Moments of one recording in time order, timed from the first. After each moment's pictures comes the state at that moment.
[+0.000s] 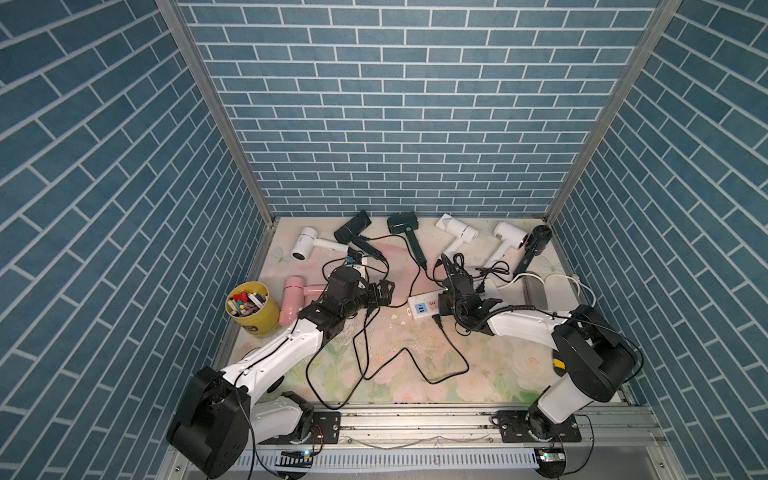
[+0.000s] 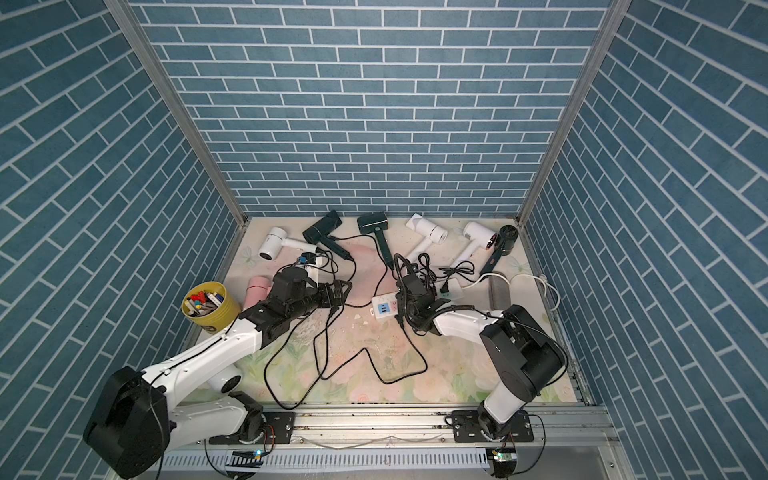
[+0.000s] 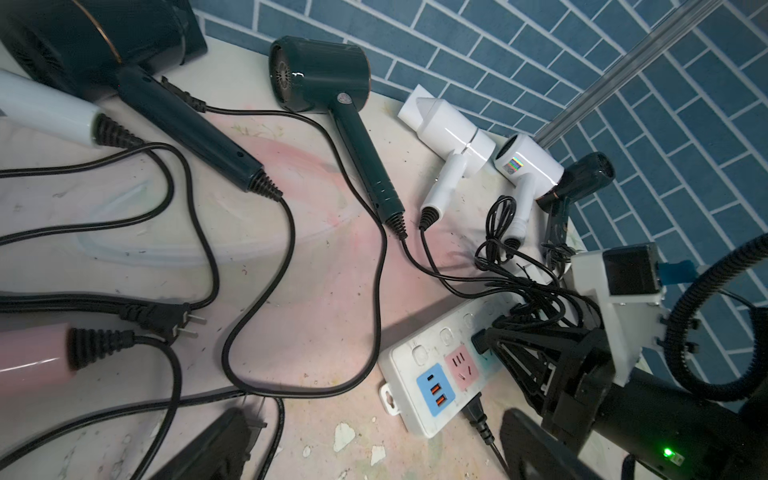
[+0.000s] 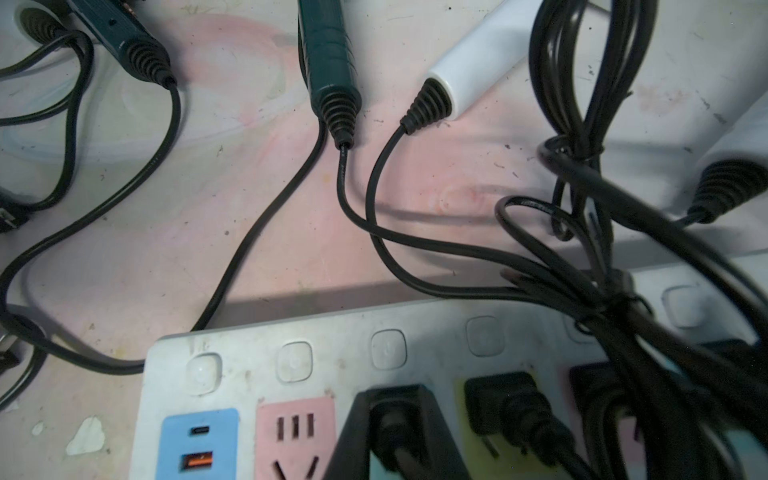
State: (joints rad) left arm -0.51 1.19 0.69 -0.03 0.04 -0.53; right arm 0.74 1.63 0.81 -0.03 0.28 0.44
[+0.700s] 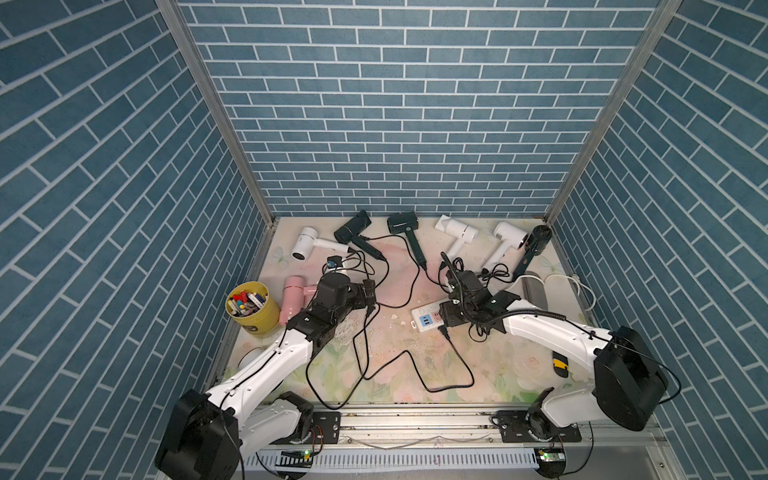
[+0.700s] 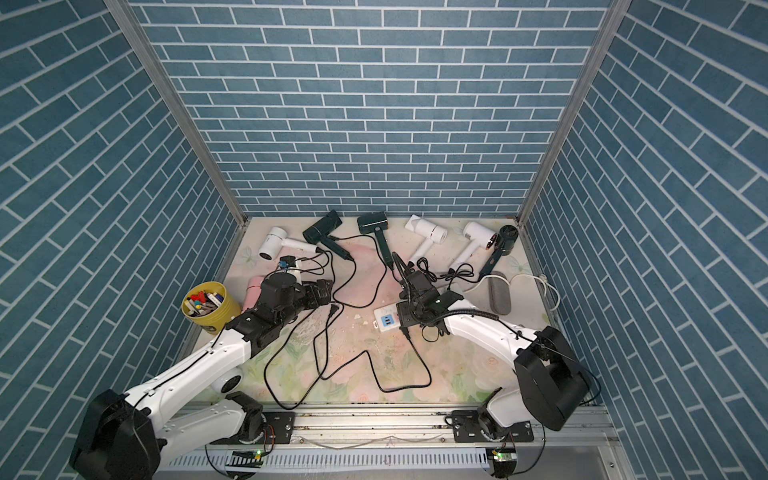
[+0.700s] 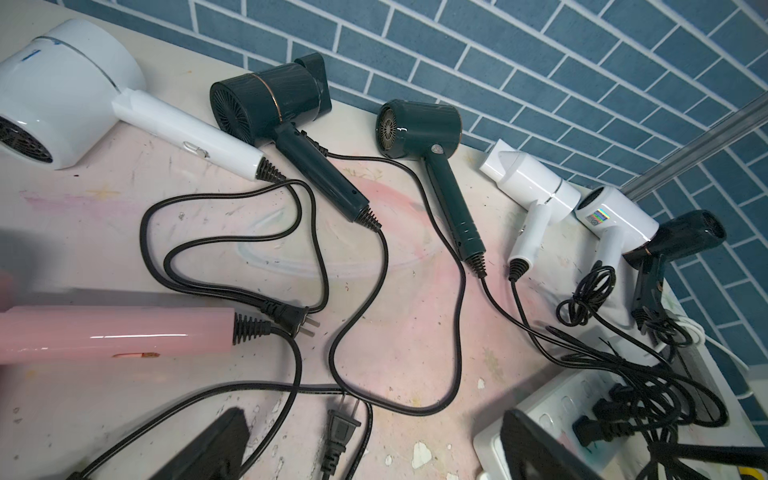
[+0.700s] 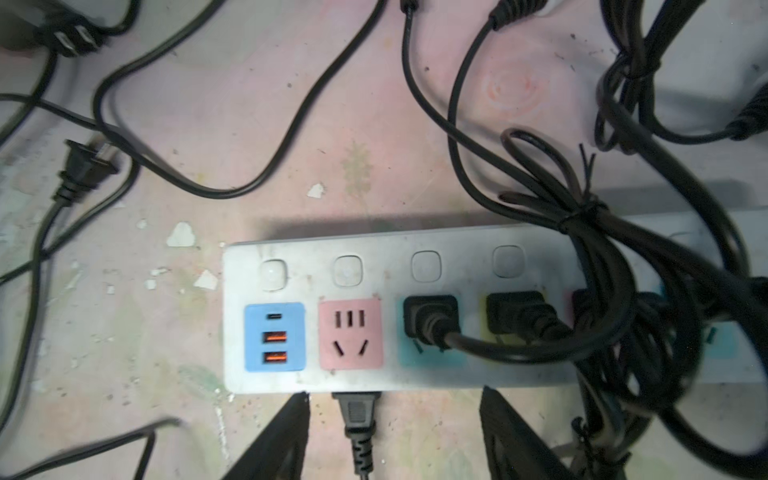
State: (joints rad) left arm -0.46 1.09 0.64 -0.08 -0.14 -0.53; right arm 0.75 1.41 0.91 -0.50 0.07 0.34
